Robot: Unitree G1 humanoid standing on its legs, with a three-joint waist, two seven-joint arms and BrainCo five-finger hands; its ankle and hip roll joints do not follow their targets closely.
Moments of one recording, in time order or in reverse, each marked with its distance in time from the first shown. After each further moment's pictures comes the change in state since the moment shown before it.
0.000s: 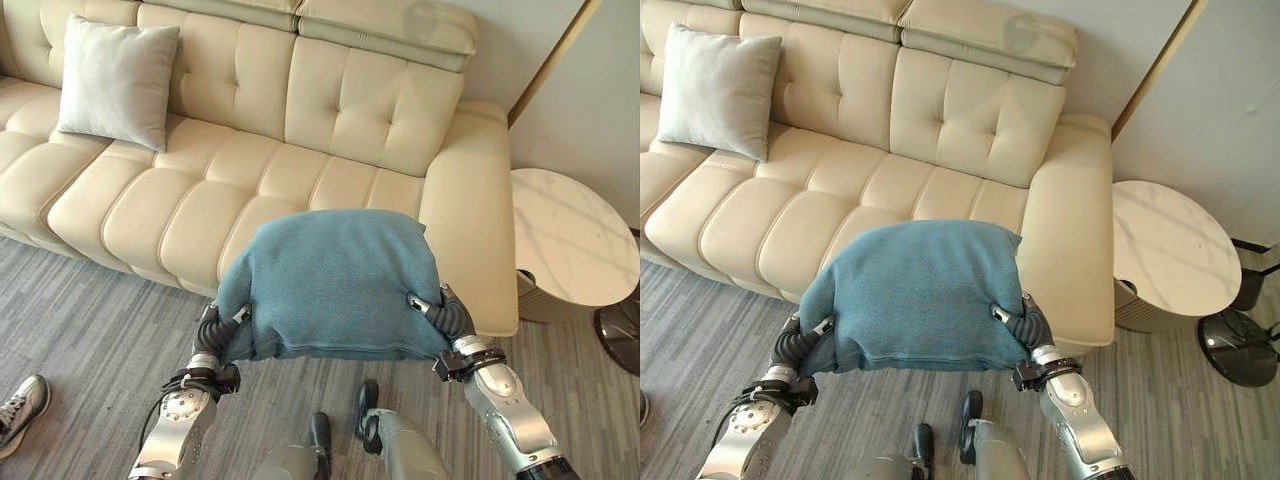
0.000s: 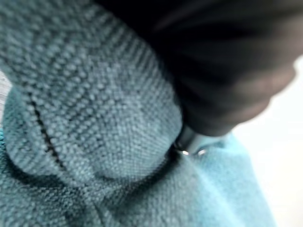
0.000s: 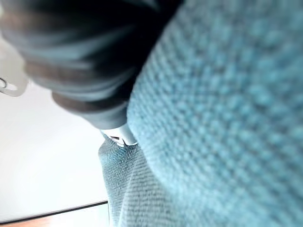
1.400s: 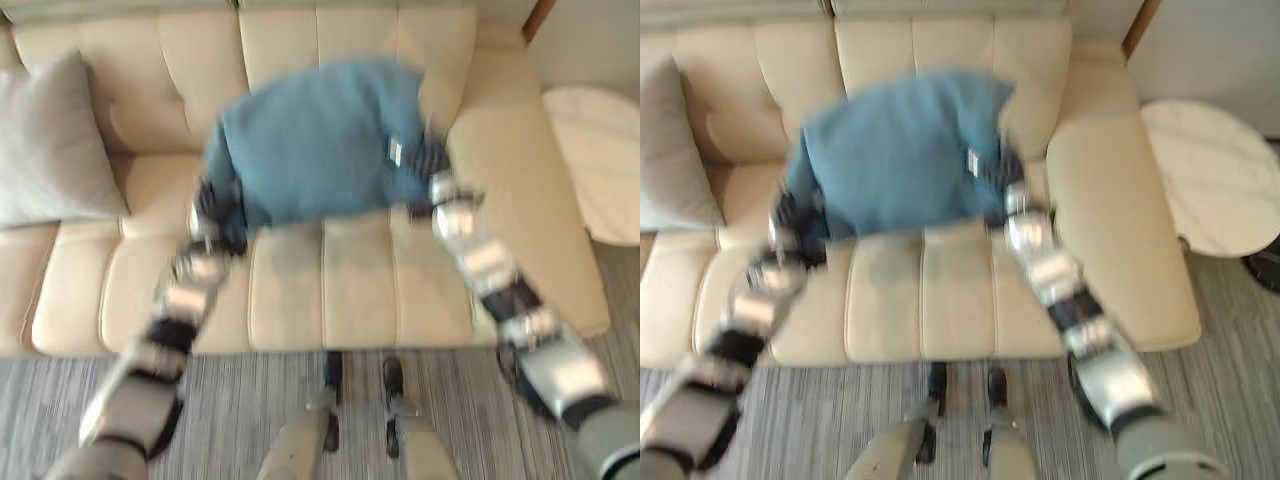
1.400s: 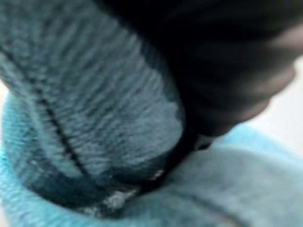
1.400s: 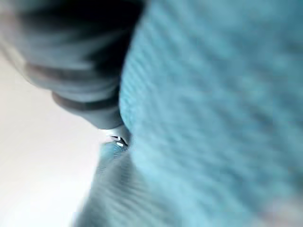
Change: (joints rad) left arm -0.958 0.194 -0.177 0.424 0.090 -0.043 0.388; right arm -1.145 -0.025 0.112 0.503 -0.279 -0.006 -0.425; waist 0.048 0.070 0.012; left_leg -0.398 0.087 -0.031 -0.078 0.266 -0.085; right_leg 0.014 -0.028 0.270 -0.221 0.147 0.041
